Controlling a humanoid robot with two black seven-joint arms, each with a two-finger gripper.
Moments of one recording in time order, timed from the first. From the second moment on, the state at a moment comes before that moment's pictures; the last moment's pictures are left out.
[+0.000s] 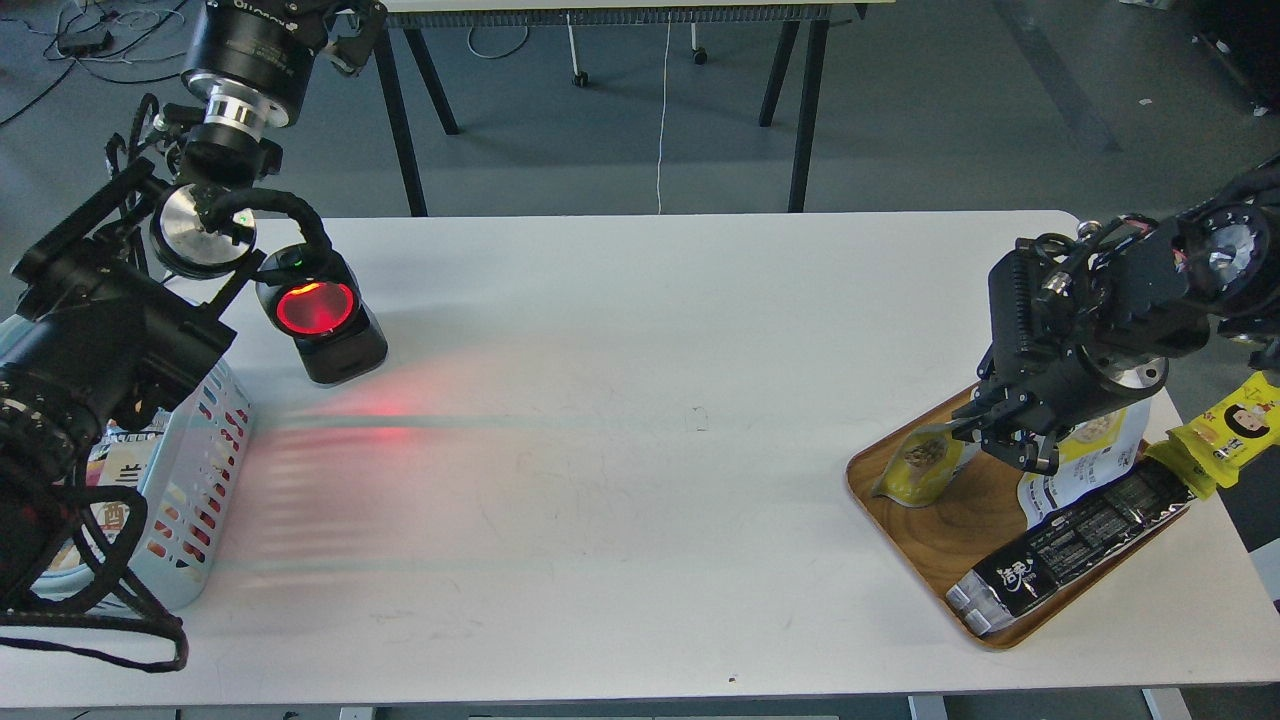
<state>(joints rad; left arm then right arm) -0.99 0.31 -0.74 -0.62 -0.28 -0.49 -0.37 1.87 -0.63 -0.98 1.45 -1.92 0.11 0.49</state>
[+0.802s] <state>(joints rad) -1.01 0.31 -0.74 -0.62 -0.28 -0.49 -0.36 2.13 -0.53 -0.91 1.54 -1.63 0.11 0.49</state>
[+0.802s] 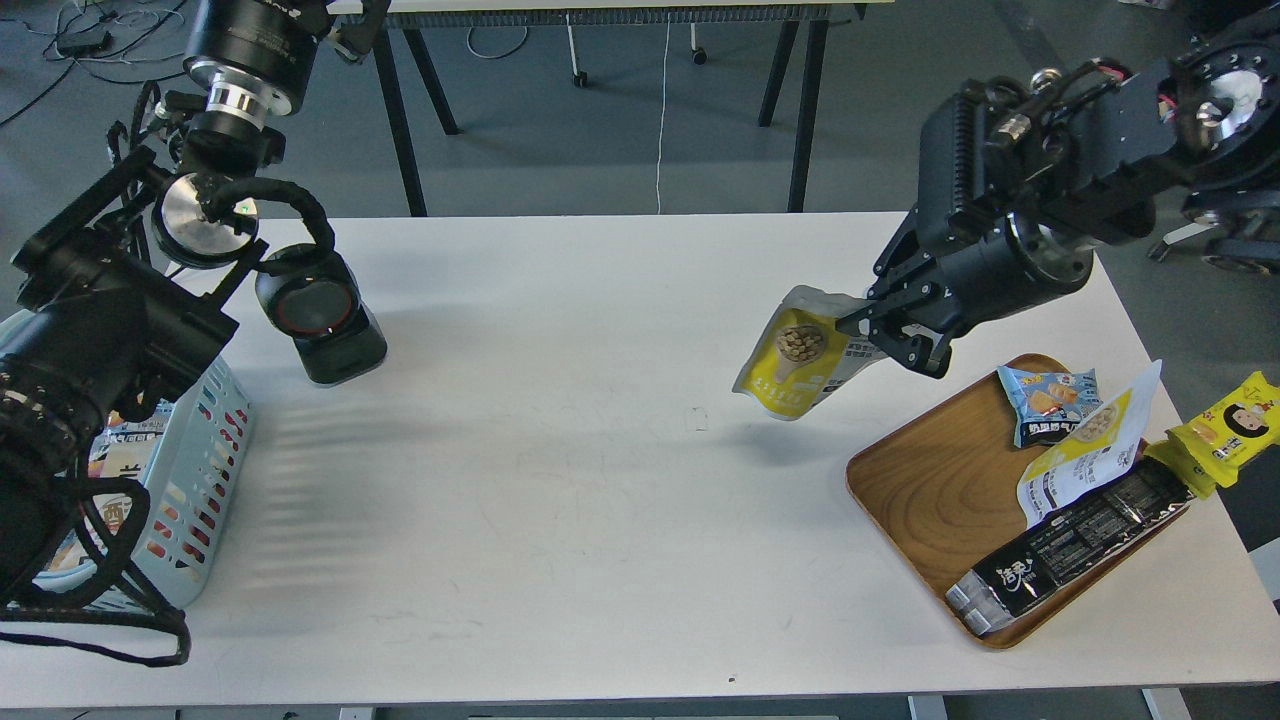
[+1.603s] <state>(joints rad) -1.00 0.31 -0.74 -0.62 -0.28 -0.49 -0.36 1.96 -0.04 -0.79 1.20 -1.42 0.10 0.49</state>
